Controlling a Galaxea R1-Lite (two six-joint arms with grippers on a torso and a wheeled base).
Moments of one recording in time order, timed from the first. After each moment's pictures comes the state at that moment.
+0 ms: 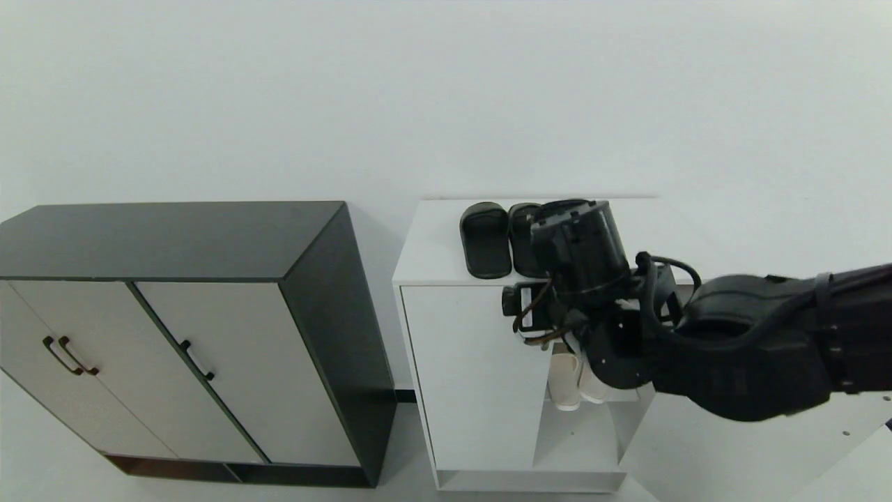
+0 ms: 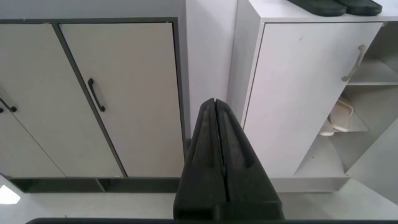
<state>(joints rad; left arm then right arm) 0.00 0.00 0.00 0.00 0.02 0.01 0.87 1.90 -1.33 -0.13 -0.73 0.32</state>
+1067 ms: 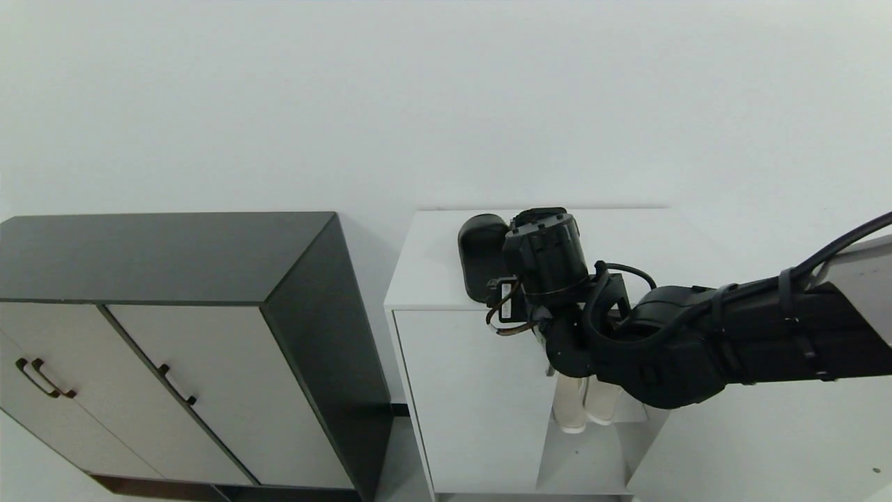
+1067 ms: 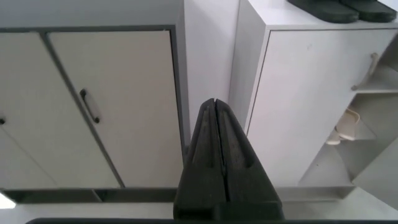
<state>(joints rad) 0.00 0.00 0.00 0.00 0.02 0.01 0.85 2.03 -1.37 -0.28 -0.73 0.30</state>
